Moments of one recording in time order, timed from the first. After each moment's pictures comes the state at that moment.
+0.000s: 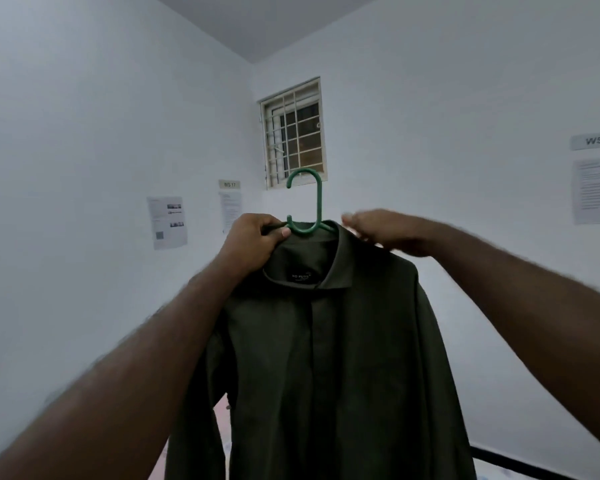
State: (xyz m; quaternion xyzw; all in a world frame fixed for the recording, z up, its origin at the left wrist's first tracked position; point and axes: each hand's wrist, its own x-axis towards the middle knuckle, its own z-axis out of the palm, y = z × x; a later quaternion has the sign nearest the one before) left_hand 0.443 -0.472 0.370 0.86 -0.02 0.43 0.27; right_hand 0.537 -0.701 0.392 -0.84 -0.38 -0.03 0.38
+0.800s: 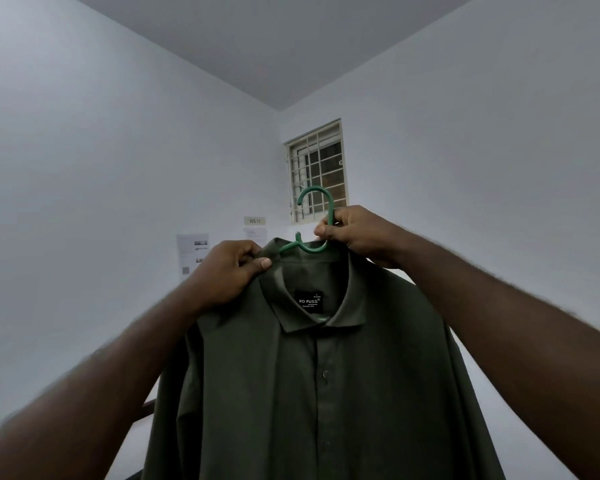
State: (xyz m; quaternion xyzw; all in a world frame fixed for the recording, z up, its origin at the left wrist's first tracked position) left_hand 0.421 -0.493 0.401 0.89 -0.03 0.41 0.21; right_hand 0.558 -0.704 0.441 -0.70 -0.49 -0.10 0.51
